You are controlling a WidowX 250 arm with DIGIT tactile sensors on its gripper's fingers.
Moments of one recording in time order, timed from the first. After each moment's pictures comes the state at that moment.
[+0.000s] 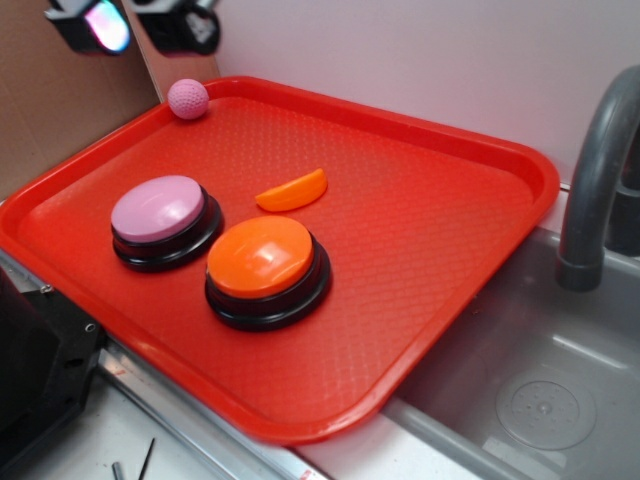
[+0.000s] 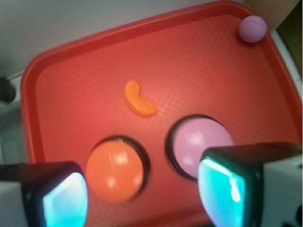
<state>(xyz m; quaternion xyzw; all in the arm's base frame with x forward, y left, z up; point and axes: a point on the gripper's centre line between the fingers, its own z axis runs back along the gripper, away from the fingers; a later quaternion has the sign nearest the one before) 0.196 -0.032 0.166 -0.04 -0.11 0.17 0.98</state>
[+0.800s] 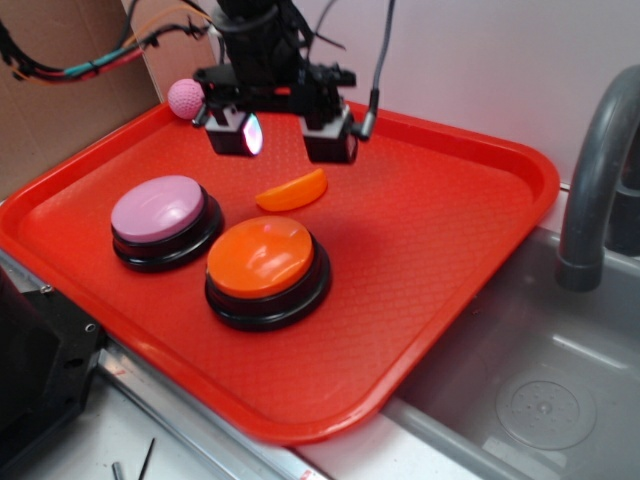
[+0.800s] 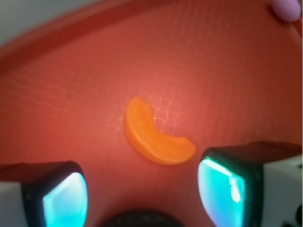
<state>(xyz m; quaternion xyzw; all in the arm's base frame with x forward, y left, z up) 0.255 -0.041 0.065 0.02 -0.08 0.25 0.96</state>
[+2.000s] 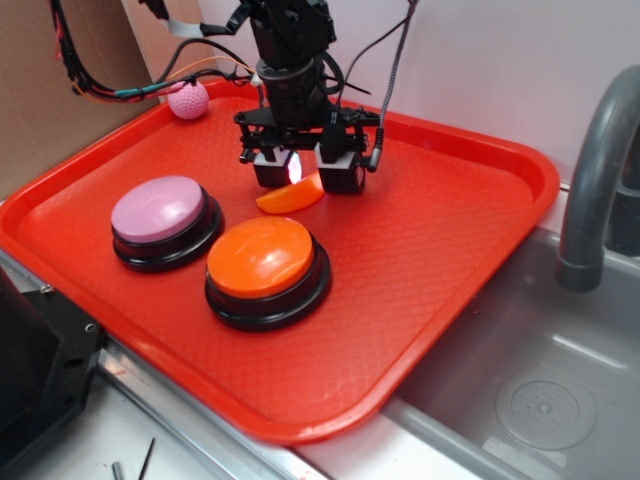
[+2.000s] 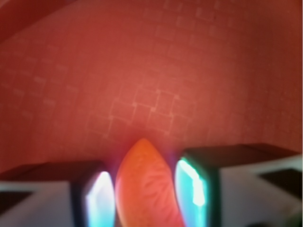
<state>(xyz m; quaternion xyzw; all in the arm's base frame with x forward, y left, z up) 0.283 -0.024 0.018 0.00 -0.06 0.27 0.96</state>
